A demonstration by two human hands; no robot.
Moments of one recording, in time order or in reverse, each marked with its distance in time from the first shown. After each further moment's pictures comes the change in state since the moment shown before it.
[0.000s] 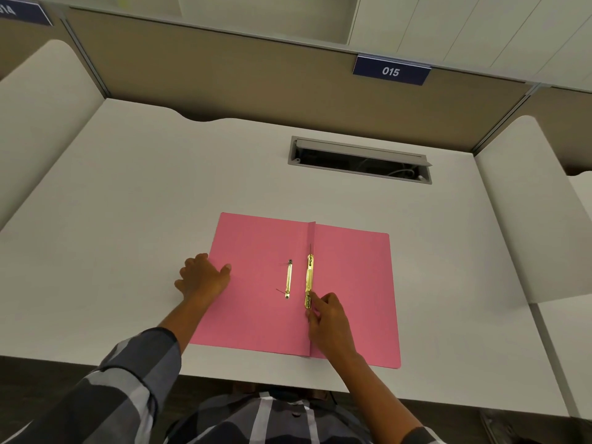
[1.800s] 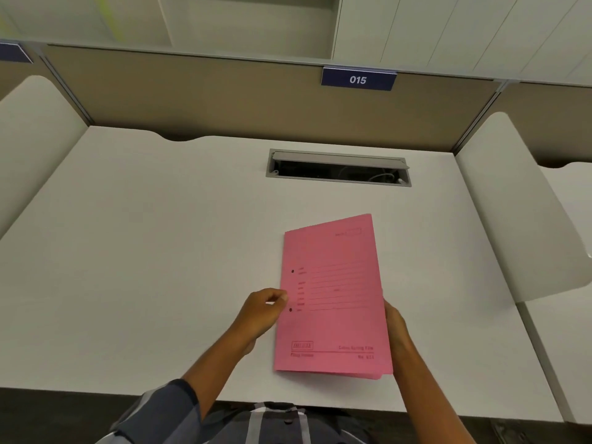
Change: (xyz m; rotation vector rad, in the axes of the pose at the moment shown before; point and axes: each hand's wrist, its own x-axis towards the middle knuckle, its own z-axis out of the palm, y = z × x) left_hand -0.138 0.101 0.044 -0.483 -0.519 0.224; right_hand 0.003 0.089 -0.137 1.290 -0.086 0.747
